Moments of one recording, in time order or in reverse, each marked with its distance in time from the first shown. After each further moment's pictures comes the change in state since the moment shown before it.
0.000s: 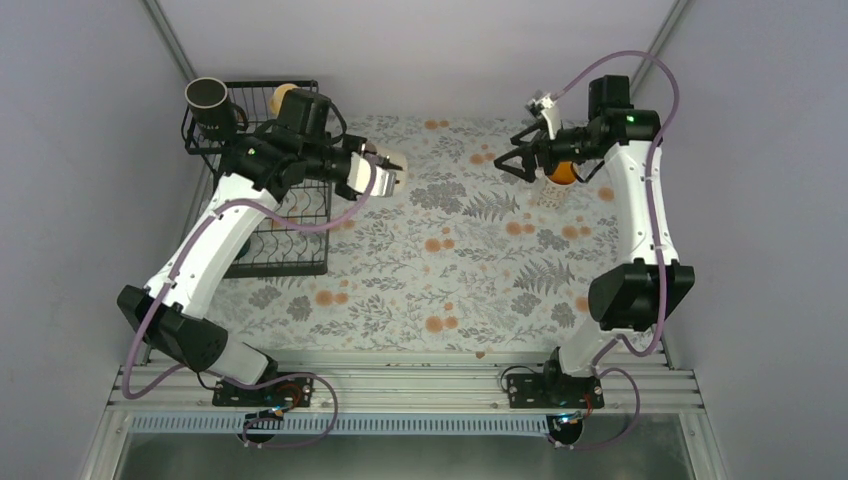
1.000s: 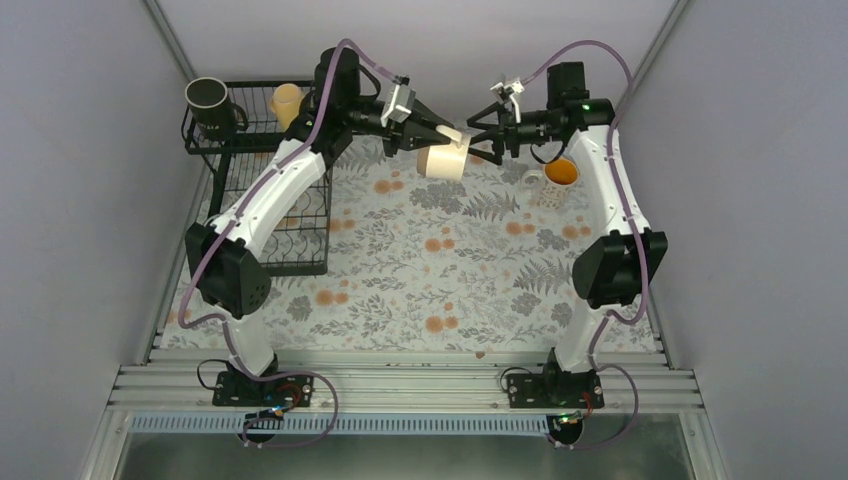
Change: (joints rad) left arm -0.015 0.336 0.164 0.827 0.672 -1.043; right arm 0.131 0.172 0.094 0.232 -0.255 0.092
